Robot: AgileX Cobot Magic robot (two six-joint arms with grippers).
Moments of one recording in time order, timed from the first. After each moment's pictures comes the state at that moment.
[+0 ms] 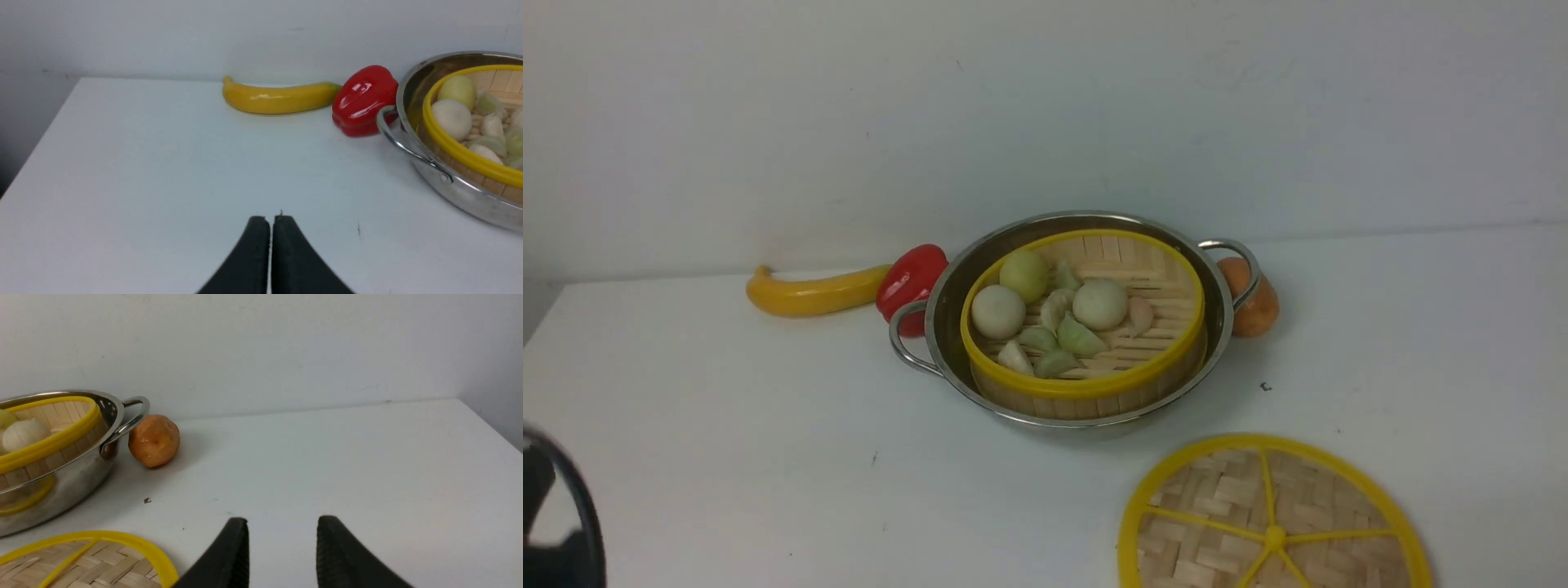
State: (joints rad) right arm -0.02 0.00 0.01 0.01 0.34 0.09; left arm 0.22 0.42 -0.33 -0.41 0.35 0.35
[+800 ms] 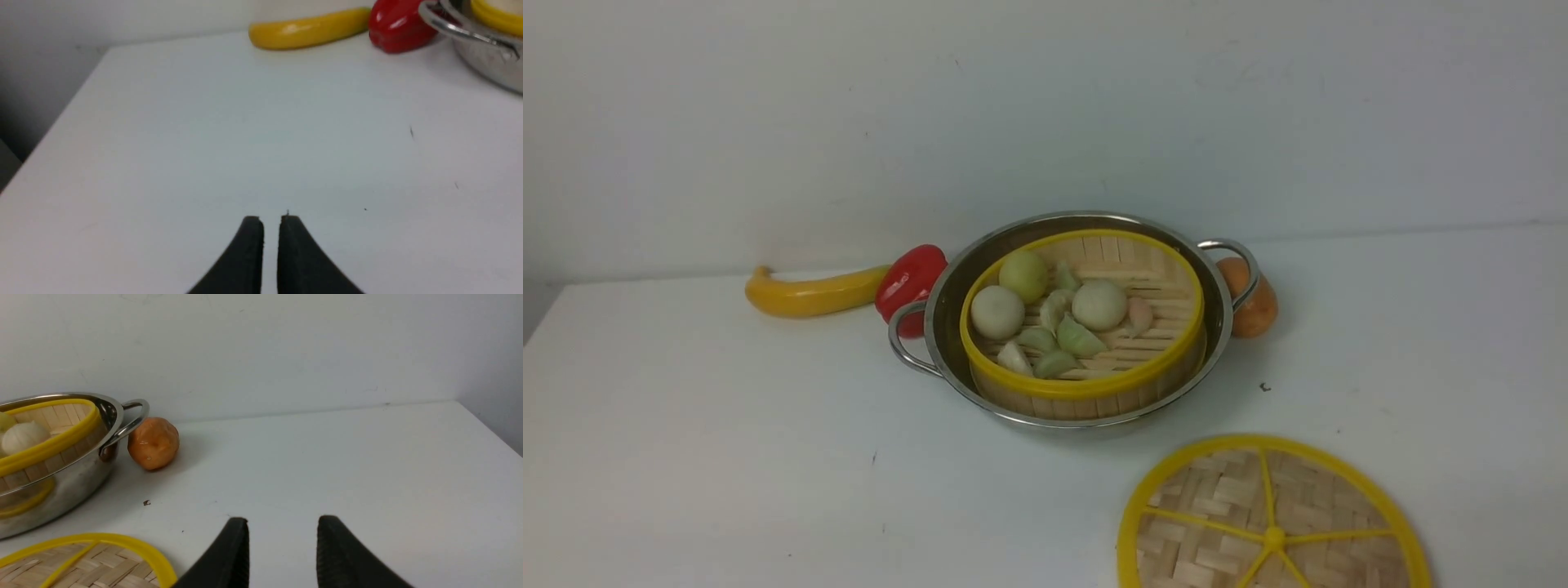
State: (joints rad) right arm -0.02 0.00 0.01 0.01 0.33 0.09; left arm 0.20 0.10 0.00 -0.25 0.34 0.34
